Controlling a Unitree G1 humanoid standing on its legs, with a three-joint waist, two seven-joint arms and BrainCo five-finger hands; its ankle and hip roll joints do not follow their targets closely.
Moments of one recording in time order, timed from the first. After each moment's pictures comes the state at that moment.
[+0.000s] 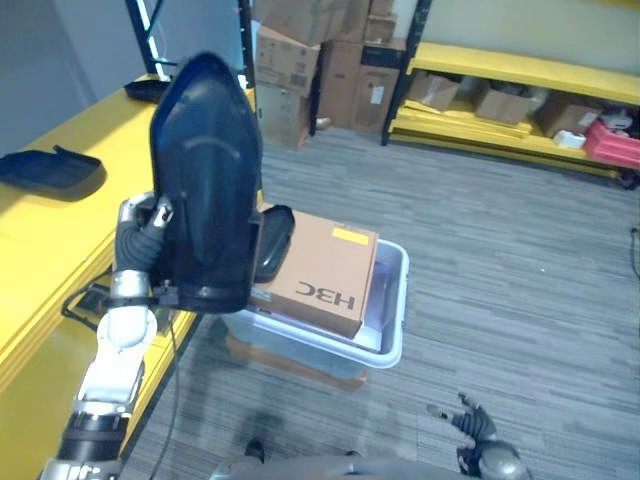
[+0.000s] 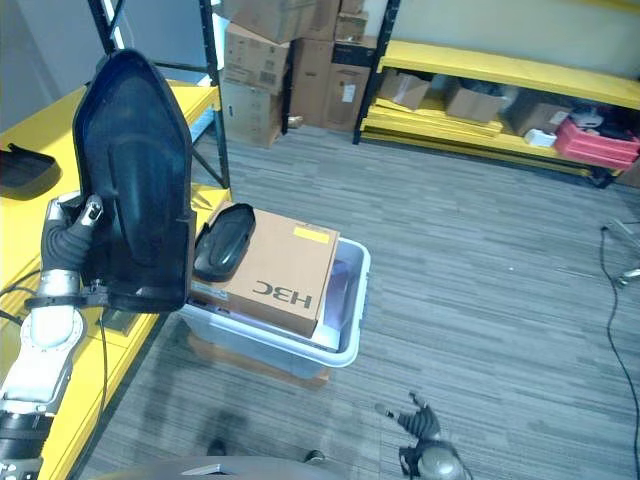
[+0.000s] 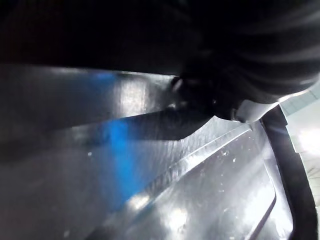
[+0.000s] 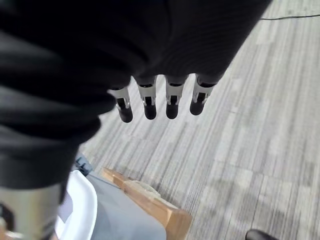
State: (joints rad) left arm 0.04 0.42 0.08 -0.15 -0.02 -0.24 0.29; right arm 0.16 -0.31 0.05 0.93 0.08 -0.11 -0.15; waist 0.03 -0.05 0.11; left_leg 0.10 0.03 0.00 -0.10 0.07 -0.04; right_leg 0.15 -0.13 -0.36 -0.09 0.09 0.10
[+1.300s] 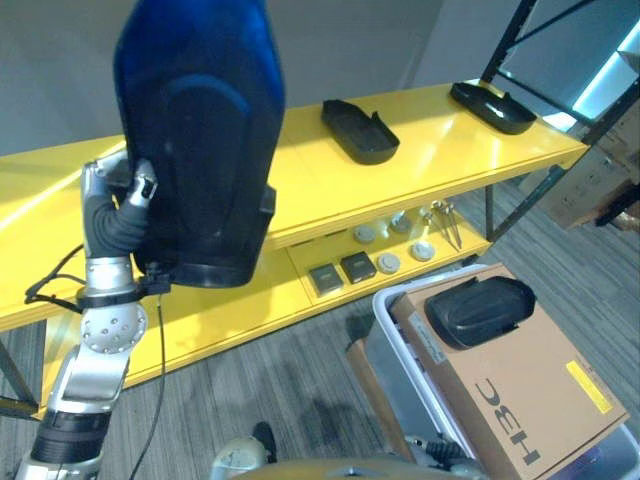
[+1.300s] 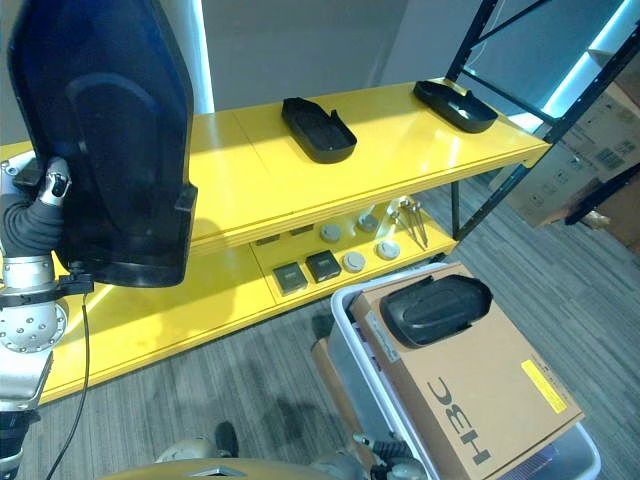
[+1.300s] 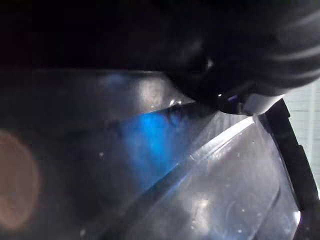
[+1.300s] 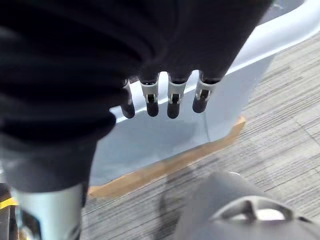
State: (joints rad) left arm -0.08 0.54 0.06 -0.26 0.14 -0.32 0.43; right arm -0.03 -0.24 0.08 1.20 0.11 -0.06 -0.18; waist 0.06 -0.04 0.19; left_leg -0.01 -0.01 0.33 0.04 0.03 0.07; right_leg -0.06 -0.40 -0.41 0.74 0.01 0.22
